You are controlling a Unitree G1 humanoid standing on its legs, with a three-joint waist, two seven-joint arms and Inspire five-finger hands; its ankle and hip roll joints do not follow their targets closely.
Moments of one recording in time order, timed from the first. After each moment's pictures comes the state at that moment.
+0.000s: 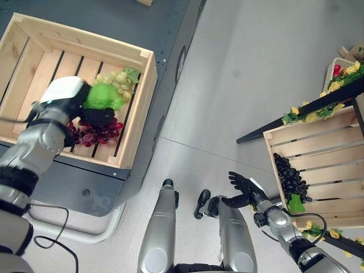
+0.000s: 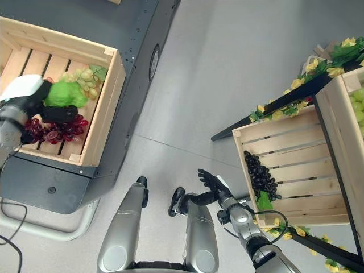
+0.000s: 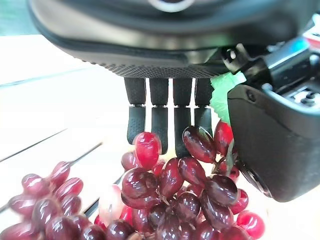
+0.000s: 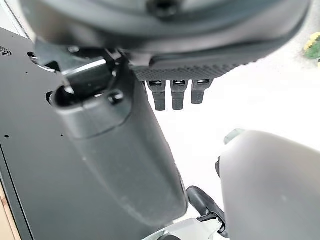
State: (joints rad) left arm -0.66 1.08 -0.38 0.77 0.09 -0.16 0.17; right arm -0.26 -0.38 0.48 0.96 0.32 -0.39 0.09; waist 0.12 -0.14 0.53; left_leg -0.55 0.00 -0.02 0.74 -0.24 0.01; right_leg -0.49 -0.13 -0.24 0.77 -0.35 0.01
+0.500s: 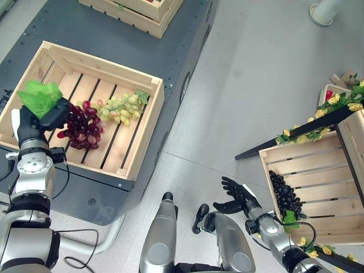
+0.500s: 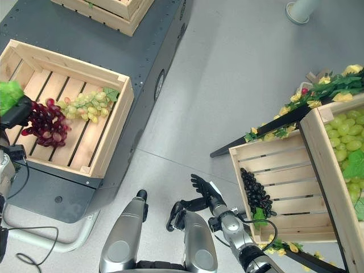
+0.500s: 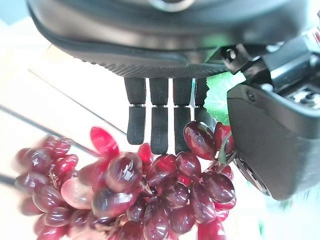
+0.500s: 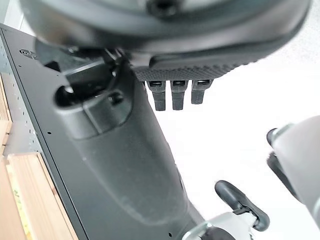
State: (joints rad) left arm -0.55 0.87 -0.01 0.90 -0.67 -0.20 0.20; right arm -0.19 -0.31 0.48 0.86 0.32 -0.35 0.03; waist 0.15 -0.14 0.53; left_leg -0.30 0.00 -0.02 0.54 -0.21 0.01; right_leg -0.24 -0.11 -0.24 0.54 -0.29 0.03
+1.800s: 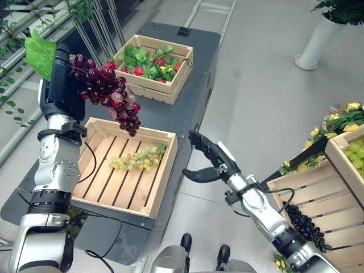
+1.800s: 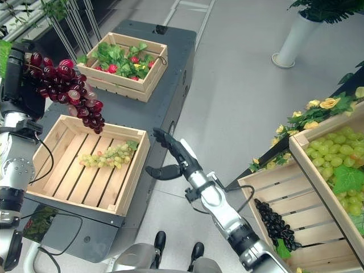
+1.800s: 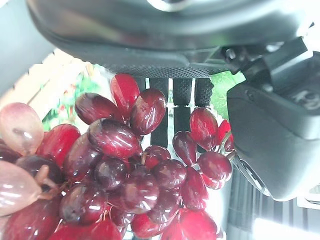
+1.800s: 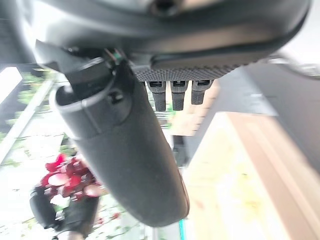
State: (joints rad) left arm -0.52 0.78 0.00 0.40 -1.13 -0.18 0.03; right arm -0.34 -0.32 0.55 0.27 0.26 -0.28 0.00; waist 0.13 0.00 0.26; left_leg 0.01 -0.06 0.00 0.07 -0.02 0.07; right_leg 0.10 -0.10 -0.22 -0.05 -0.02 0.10
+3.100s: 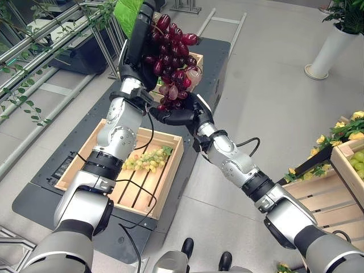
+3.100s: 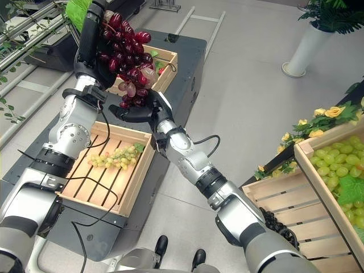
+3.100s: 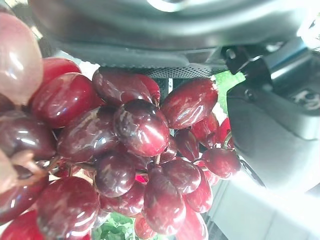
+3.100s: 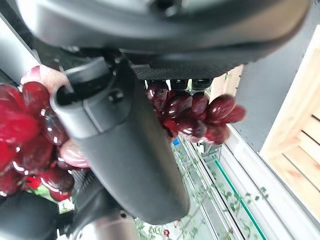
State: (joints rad) left arm -0.91 0.55 -0.31 0.40 -1.18 -0.14 0.08; right arm -0.89 -0.14 0.59 0.47 0.83 -0.03 -0.22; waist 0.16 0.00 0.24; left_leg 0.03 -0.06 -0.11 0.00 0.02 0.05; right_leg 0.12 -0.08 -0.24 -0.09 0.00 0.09
